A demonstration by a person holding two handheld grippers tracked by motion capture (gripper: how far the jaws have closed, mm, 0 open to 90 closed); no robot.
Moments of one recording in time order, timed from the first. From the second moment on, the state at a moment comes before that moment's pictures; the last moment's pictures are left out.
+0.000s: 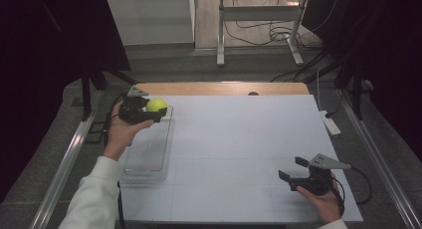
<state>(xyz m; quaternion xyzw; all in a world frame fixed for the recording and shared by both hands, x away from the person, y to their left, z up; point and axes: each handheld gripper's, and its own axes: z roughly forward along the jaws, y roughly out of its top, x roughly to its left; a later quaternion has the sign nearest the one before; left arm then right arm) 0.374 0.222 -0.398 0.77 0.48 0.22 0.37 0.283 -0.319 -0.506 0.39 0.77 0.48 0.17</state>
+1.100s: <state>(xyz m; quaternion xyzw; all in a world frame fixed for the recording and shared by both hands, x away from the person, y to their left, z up) 0.382 0.241 -0.403 0.75 0.51 0.23 0.36 0.283 -0.318 -0.506 0.39 0.77 0.47 0.16</state>
